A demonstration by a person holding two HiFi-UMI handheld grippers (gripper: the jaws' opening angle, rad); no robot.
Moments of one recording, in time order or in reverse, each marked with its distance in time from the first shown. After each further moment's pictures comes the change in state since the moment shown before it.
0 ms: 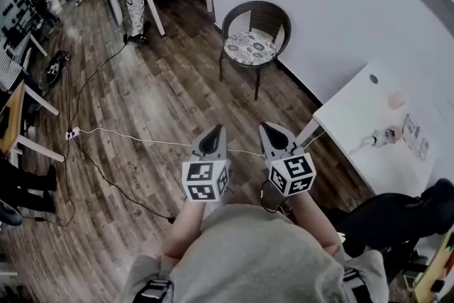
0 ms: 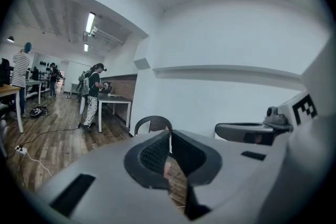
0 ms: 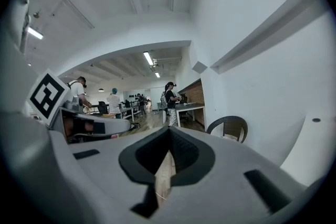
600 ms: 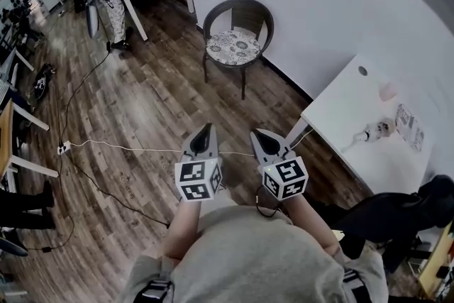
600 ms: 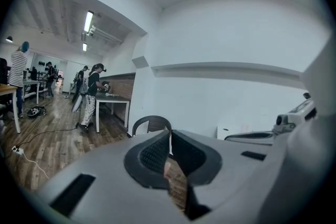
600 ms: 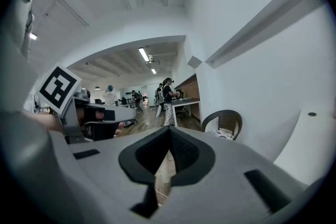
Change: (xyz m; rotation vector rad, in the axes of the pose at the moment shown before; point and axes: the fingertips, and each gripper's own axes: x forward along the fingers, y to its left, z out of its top) left arm 0.054 -0.005 -0.002 0.007 0.002 -0.006; right arm 0.005 -0.037 -0.027 0.029 0.046 -0.027
